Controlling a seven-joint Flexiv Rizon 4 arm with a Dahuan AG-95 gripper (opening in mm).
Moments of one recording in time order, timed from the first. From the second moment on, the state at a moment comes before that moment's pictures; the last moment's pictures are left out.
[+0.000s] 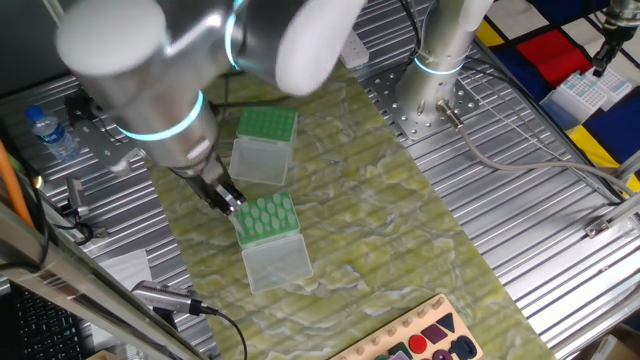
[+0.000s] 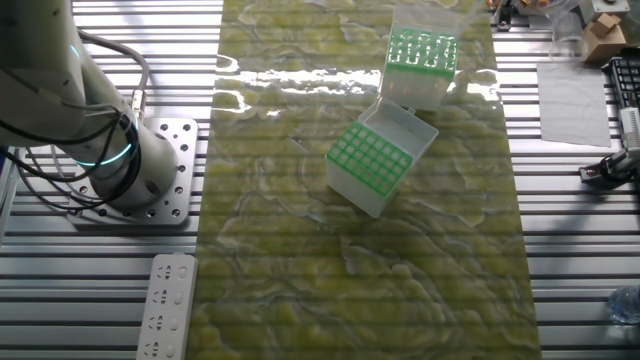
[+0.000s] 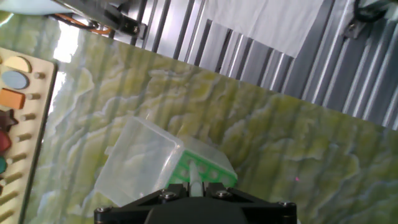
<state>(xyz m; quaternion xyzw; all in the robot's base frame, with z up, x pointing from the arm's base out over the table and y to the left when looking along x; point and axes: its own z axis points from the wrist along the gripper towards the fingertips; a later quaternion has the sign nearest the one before) 0.613 0.186 0.281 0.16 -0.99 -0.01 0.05</state>
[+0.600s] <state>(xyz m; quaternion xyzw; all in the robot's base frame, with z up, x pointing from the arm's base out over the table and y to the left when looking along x) 0.599 0.165 0.300 0.17 -0.98 0.00 0.05</state>
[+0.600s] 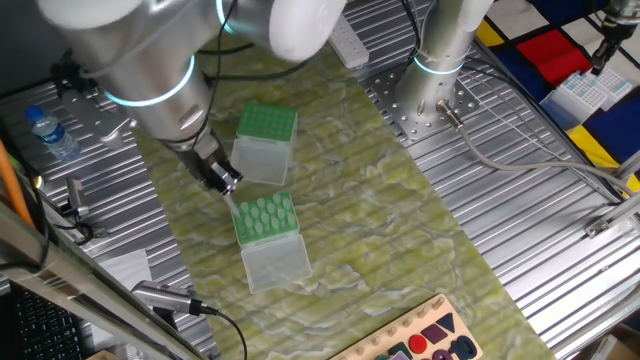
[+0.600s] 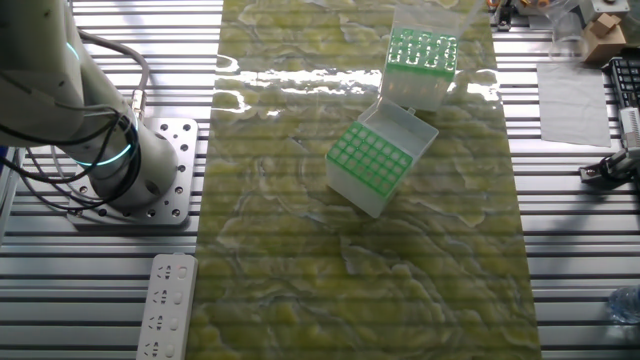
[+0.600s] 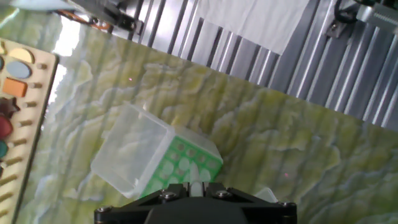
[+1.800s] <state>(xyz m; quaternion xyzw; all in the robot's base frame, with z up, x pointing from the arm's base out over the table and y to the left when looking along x) 0.546 0.087 0.294 0.24 -0.97 0.01 0.07</state>
